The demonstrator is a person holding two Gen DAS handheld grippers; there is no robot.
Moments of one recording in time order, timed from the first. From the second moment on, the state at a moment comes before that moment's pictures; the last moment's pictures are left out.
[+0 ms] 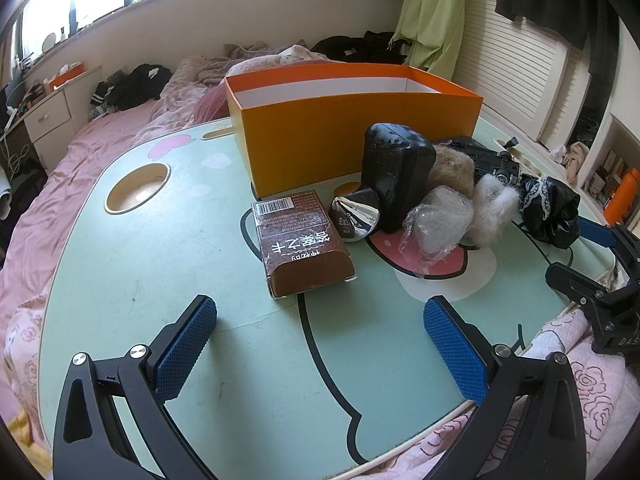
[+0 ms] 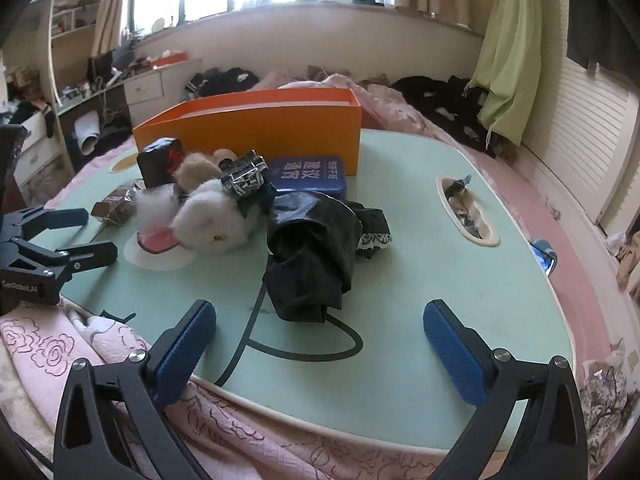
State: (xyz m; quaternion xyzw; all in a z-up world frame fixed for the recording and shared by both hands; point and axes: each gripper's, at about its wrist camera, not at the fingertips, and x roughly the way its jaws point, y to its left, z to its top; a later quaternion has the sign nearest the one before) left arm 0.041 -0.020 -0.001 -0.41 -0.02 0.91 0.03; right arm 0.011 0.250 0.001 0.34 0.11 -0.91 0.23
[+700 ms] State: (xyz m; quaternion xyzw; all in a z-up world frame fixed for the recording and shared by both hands) left arm 0.042 -0.019 -0.001 -0.41 -0.02 0.91 0.02; right arm 0.009 0.244 -0.002 0.33 0.12 -0.89 0.28
